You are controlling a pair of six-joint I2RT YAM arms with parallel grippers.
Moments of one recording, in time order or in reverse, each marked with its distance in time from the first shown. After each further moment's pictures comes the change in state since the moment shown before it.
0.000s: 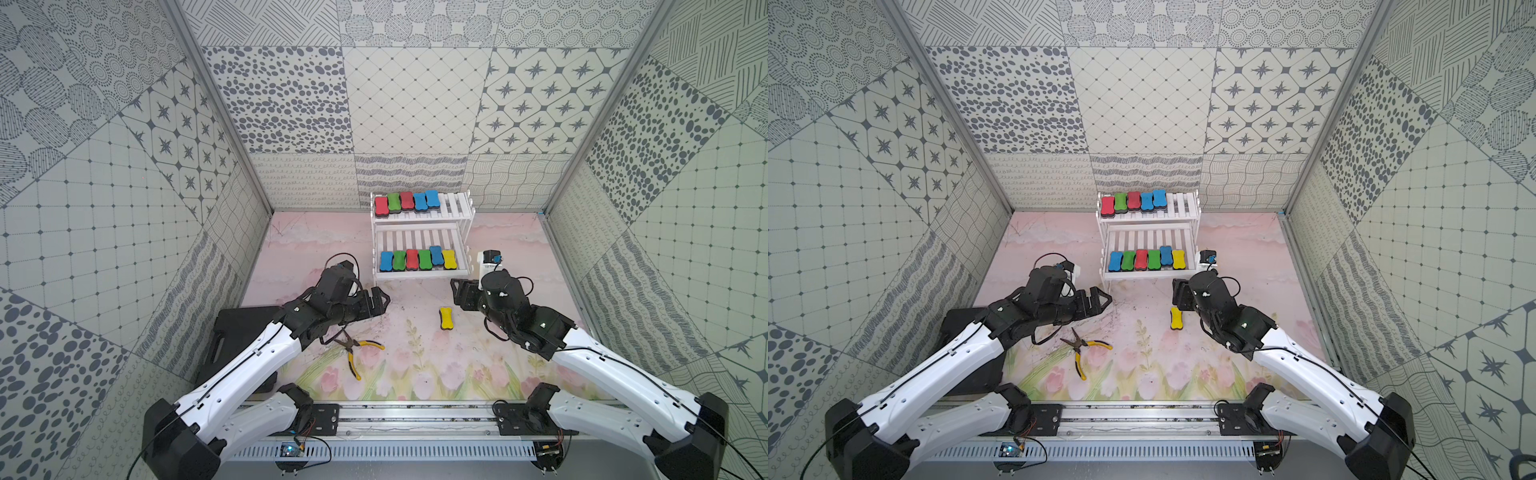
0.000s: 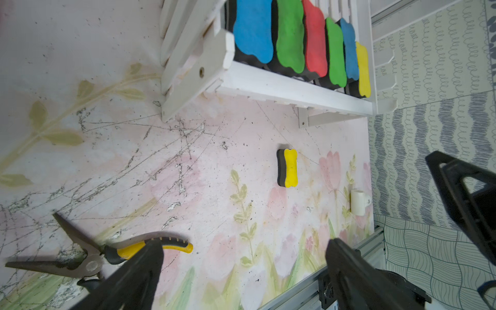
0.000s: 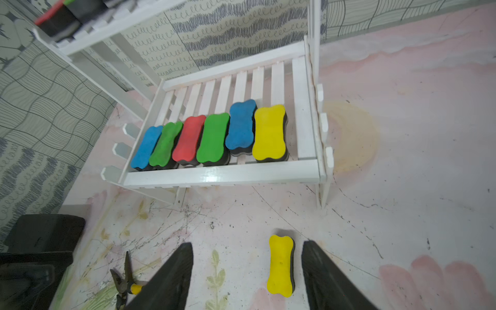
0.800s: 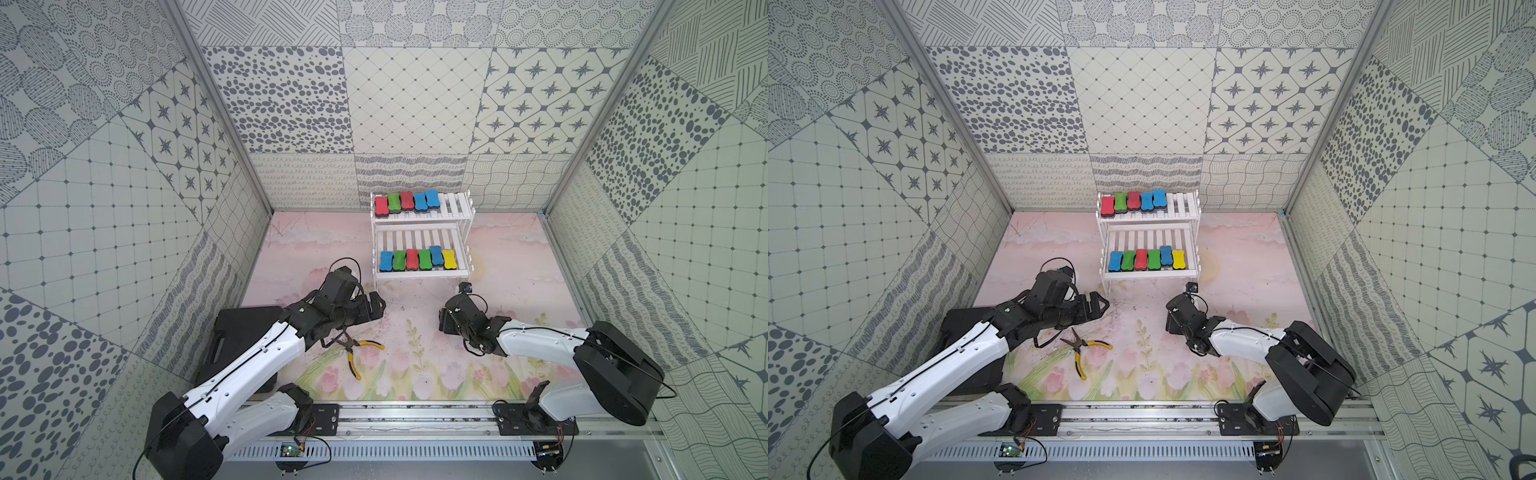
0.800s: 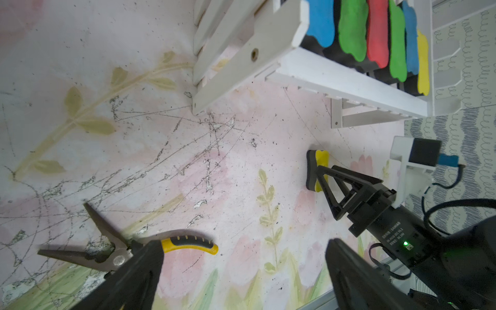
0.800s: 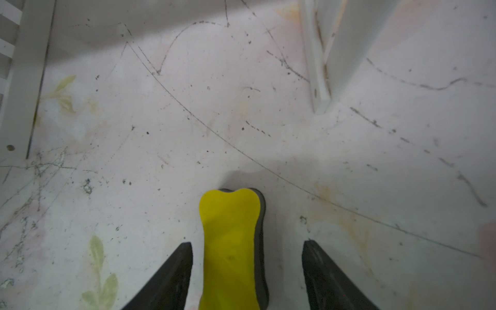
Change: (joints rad) left arm 0.009 0.030 -0.063 0.004 -0.052 0.002; right arm 0.000 0.413 -0.327 0.357 -0.024 0.167
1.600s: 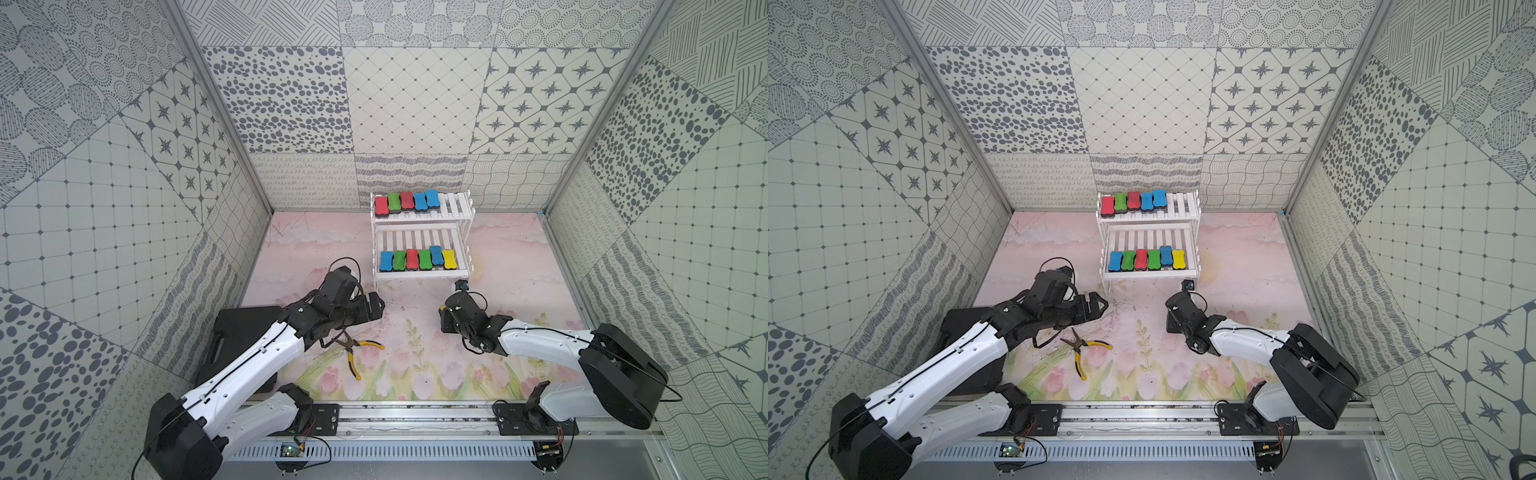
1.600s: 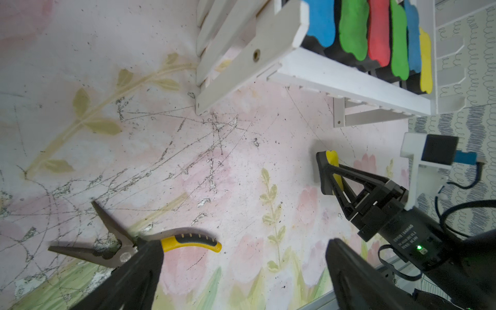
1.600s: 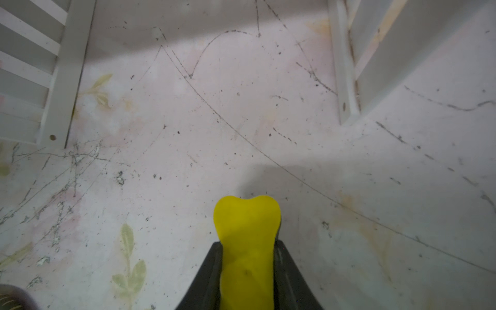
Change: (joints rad) left arm 0.000 -0.005 0.009 -0.022 -0.012 0.013; right arm 0.002 0.026 0.014 0.041 -0.042 -0.047
